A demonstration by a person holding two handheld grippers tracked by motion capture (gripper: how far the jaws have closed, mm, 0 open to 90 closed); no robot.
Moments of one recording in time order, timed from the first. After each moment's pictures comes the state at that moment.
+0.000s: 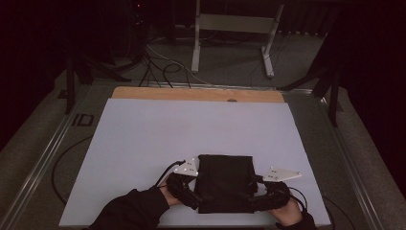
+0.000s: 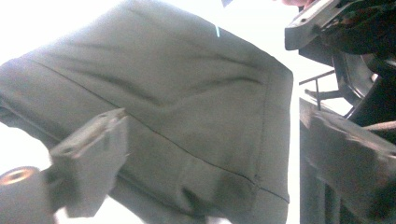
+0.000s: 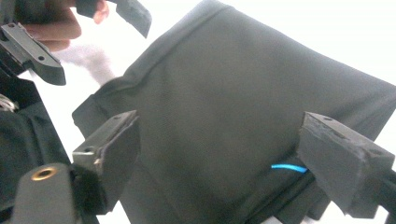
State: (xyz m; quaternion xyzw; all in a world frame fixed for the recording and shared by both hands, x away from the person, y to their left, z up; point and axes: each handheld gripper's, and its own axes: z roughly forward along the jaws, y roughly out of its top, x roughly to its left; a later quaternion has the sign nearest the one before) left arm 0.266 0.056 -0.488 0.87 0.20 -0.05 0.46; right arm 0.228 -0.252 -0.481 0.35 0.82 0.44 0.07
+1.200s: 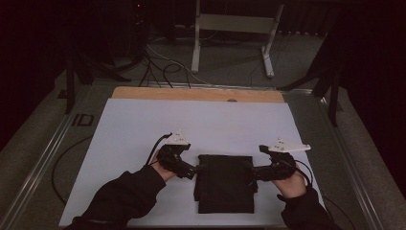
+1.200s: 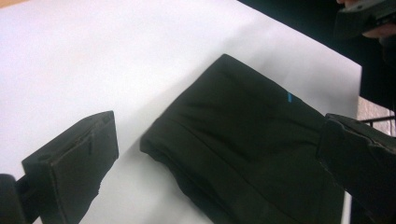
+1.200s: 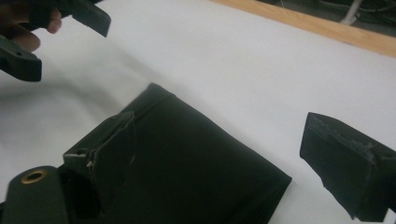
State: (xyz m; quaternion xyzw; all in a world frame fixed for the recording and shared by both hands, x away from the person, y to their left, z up) left arm 0.312 0.076 -0.438 0.84 0.29 0.03 0.45; right arm 0.277 -0.254 -0.422 0.38 0.80 0.44 0.16
